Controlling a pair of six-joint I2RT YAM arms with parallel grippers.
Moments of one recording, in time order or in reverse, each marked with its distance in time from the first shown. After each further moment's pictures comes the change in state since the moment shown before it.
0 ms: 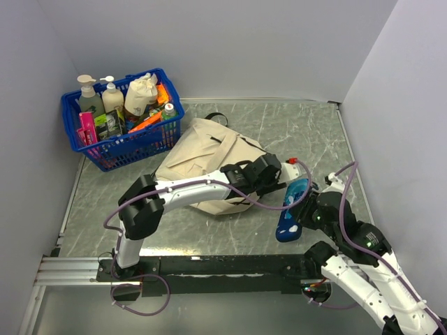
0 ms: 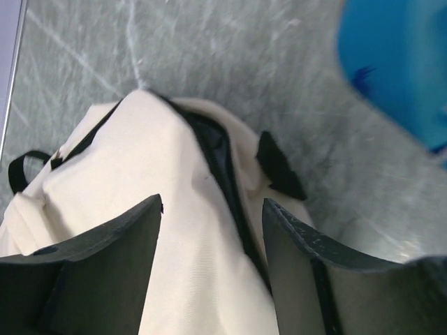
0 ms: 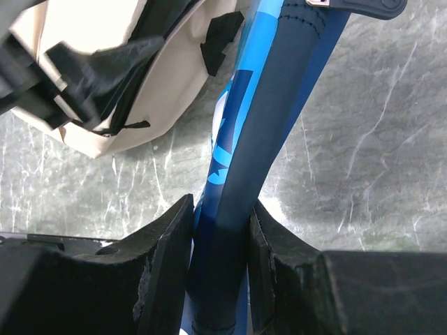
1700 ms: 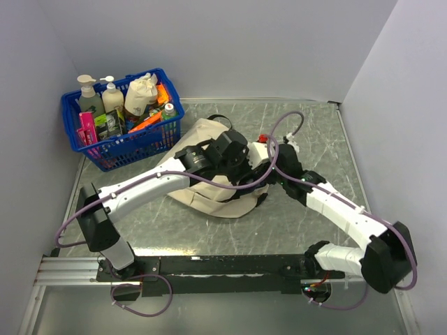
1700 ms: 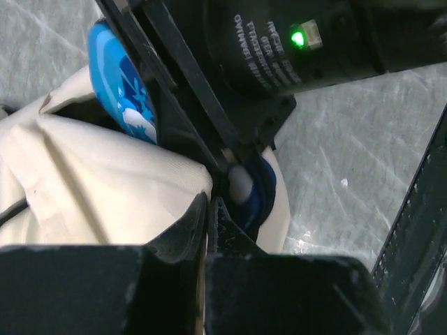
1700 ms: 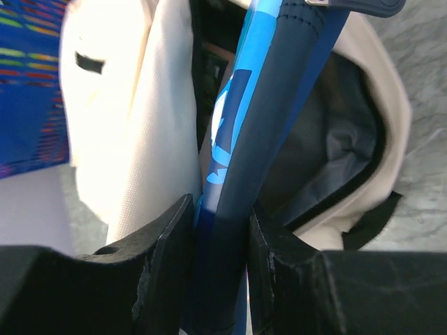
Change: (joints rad) left arm 0.124 -0.315 -0.057 -0.258 0.318 -0.138; right arm -0.045 0.735 0.061 0.779 -0.106 0.163
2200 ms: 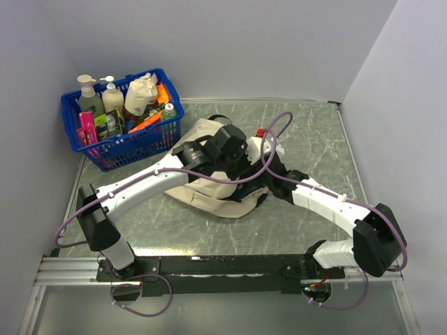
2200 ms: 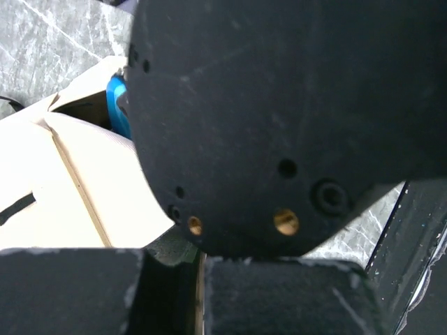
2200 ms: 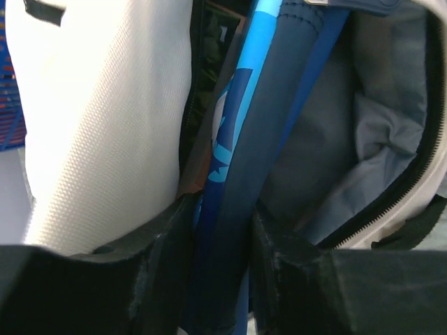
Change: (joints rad) left arm 0.017 0.007 0.059 -0.057 0.010 -0.030; right arm 0.125 0.149 0.027 0.043 0.072 0.010
